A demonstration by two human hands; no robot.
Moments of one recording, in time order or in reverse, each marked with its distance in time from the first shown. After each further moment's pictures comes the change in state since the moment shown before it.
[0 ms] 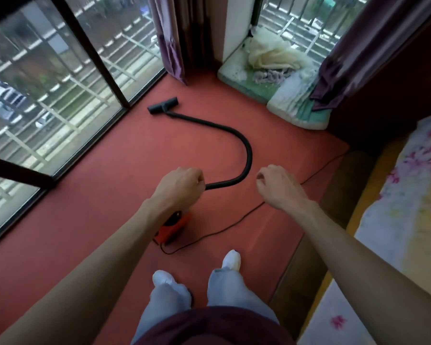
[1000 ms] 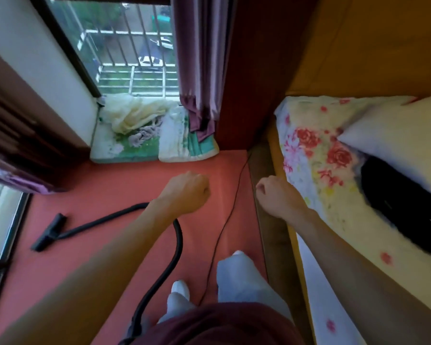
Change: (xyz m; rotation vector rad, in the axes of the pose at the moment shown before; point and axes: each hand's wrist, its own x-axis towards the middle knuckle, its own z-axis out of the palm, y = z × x) left_hand 0.292 0.349 -0.078 0.400 -0.074 0.812; right_hand 0.054 0.290 -0.154 0.205 0.195 0.679
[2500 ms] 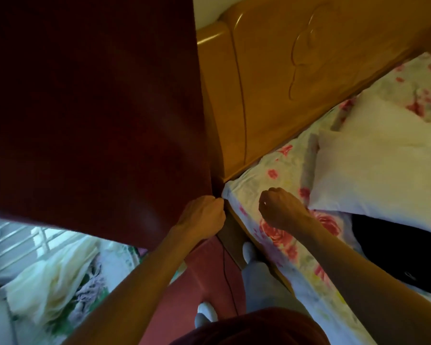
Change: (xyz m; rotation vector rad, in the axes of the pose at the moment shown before) left_hand 0.664 0.121 -0.138 0.189 -0.160 0.457; right_hand 0.476 0.294 -0.195 0.085 0.055 0.379
